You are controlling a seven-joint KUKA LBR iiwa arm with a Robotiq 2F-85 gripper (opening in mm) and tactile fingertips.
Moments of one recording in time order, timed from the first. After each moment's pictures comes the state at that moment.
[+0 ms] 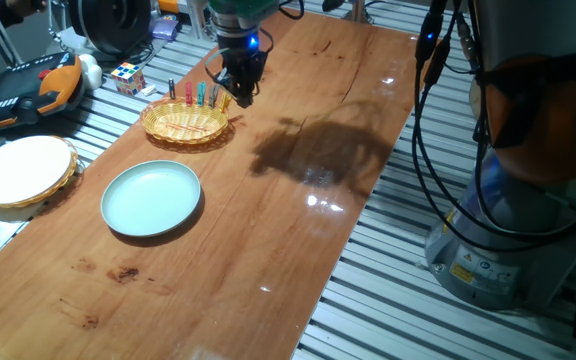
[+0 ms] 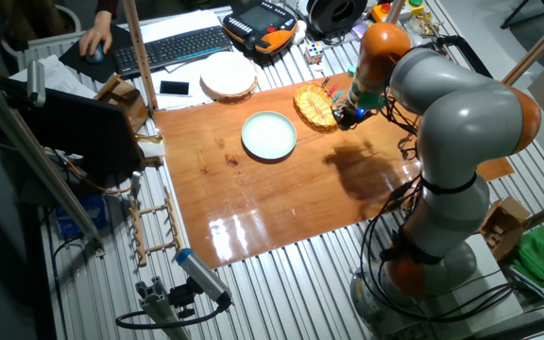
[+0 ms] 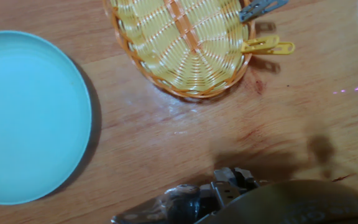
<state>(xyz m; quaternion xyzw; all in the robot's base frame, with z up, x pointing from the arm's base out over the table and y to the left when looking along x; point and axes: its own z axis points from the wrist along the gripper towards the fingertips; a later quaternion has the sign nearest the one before) 0.526 -0.059 0.158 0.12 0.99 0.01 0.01</state>
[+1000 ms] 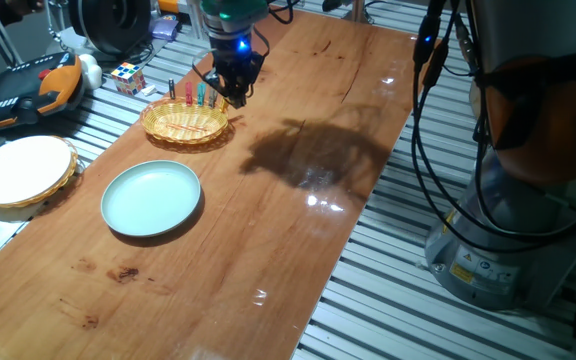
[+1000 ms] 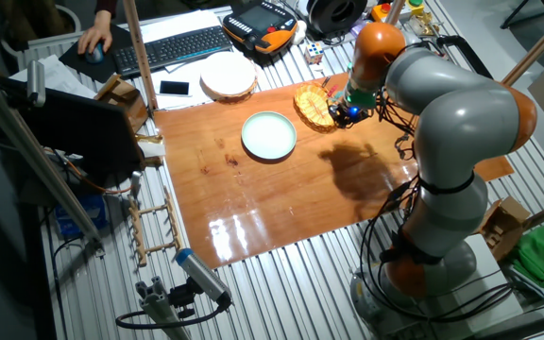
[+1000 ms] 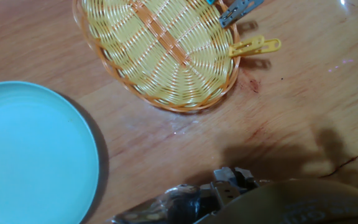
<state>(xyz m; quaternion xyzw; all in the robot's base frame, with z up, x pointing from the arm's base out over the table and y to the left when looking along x) 0.538 -0.051 0.159 0.21 0.98 0.01 0.02</state>
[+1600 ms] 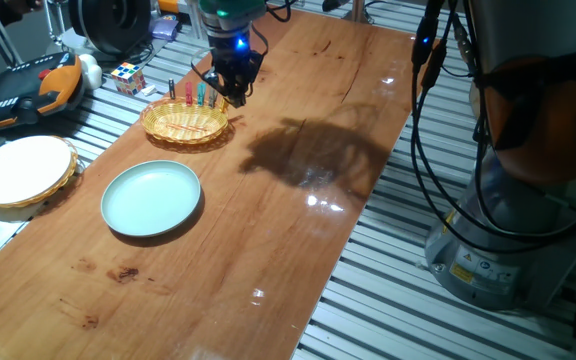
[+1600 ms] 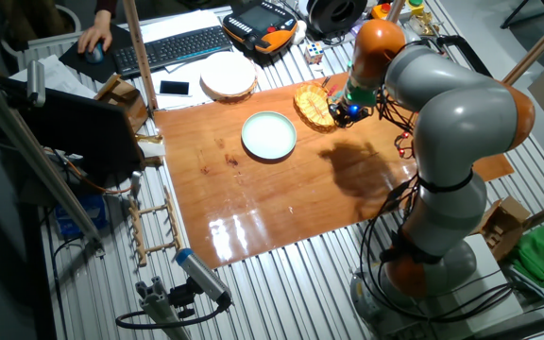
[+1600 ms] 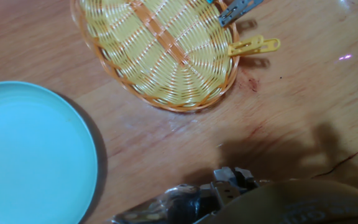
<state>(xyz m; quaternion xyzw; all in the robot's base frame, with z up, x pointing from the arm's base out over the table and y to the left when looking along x) 0.539 -0.051 0.160 0.21 0.98 0.00 0.01</state>
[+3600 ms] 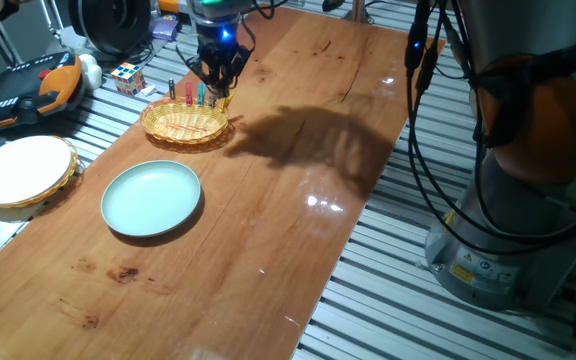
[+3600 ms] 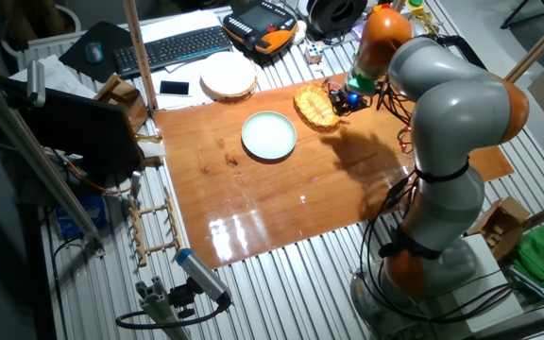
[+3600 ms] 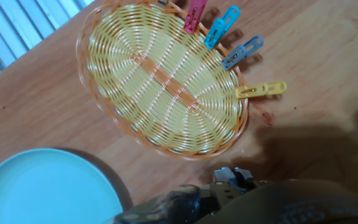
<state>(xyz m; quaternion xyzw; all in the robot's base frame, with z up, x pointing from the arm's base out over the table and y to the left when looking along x) 0.586 -0.068 0.160 0.28 0.96 0.06 0.02</state>
